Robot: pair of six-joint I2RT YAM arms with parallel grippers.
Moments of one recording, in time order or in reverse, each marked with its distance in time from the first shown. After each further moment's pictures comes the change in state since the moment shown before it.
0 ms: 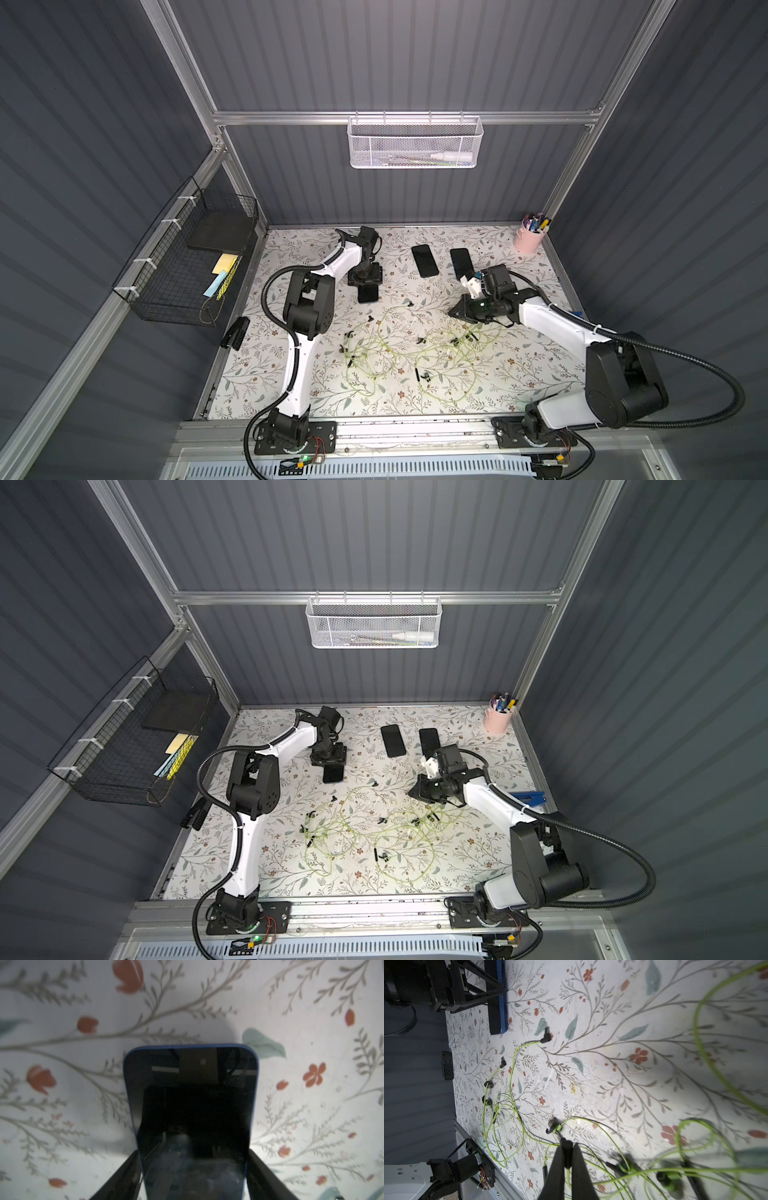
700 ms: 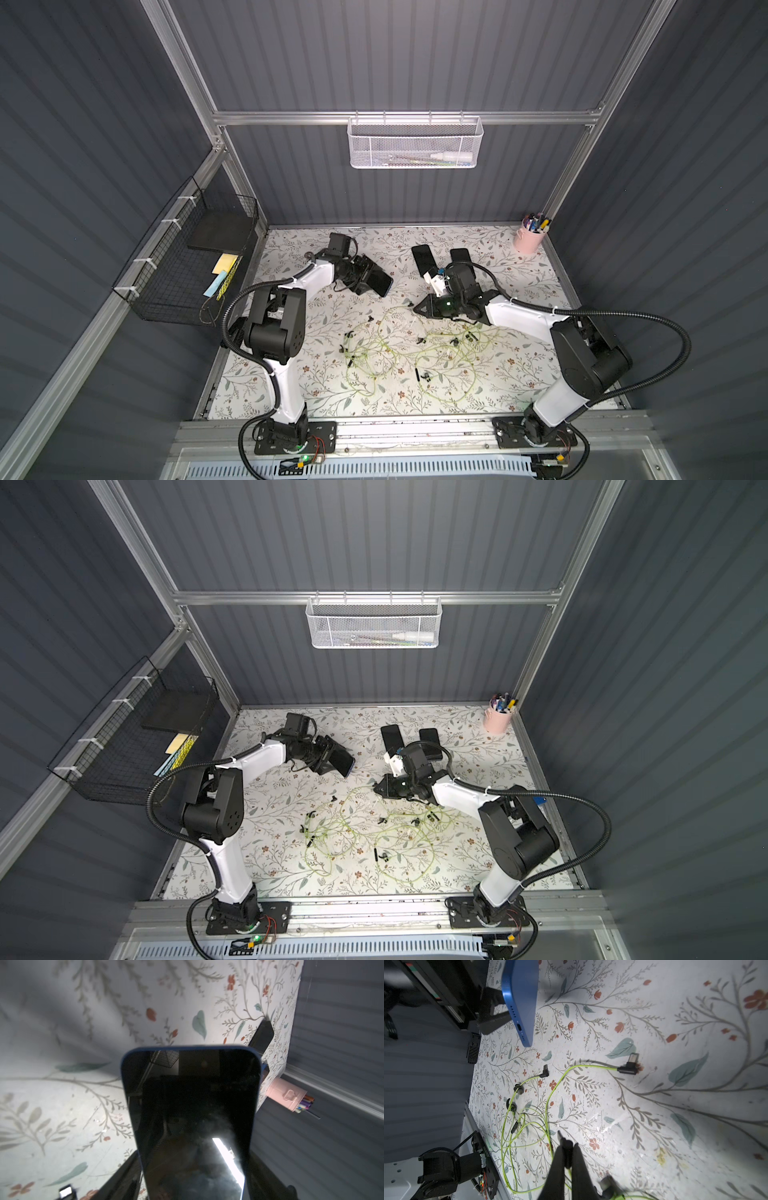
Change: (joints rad) left arm 0.110 -0.352 -0.564 0.621 0.516 -0.867; right arm 0.218 0.168 0.048 0.354 0.016 0.070
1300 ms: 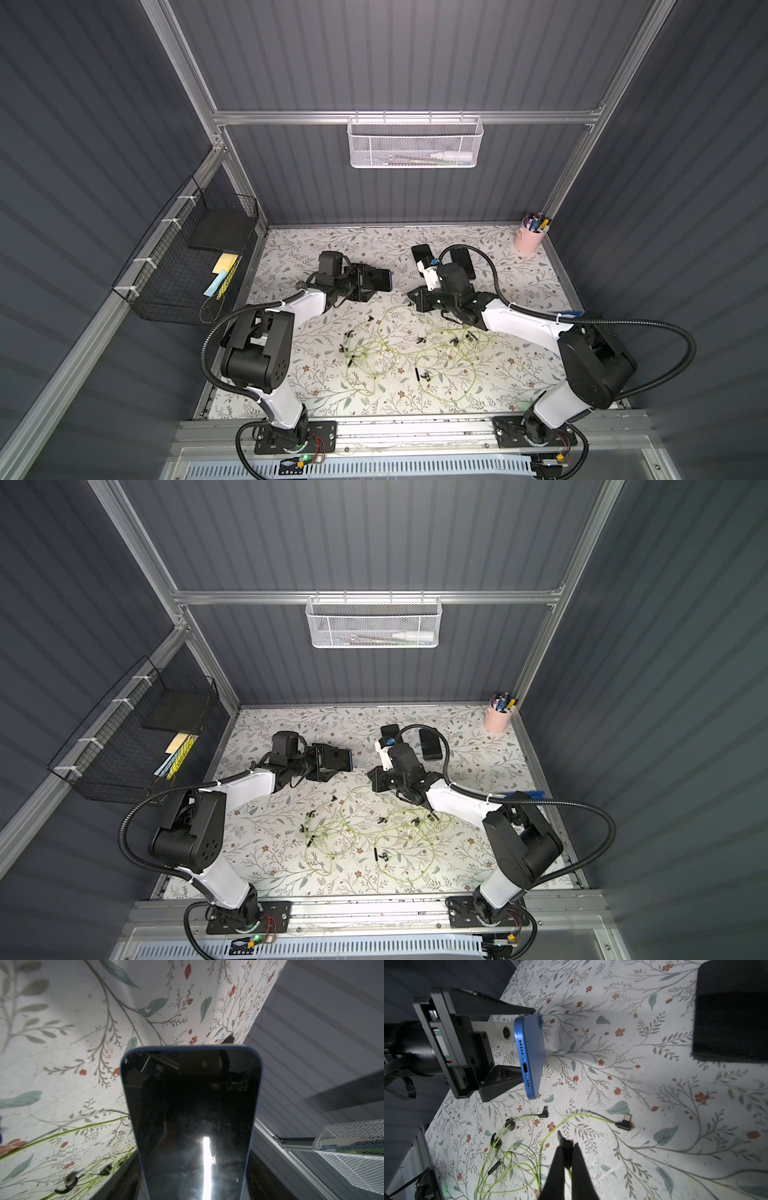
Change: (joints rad) left arm -0.004 -0.219 -0.355 0.444 -0.027 -0.560; right arm 0.102 -0.047 0.033 0.117 0.287 -0.111
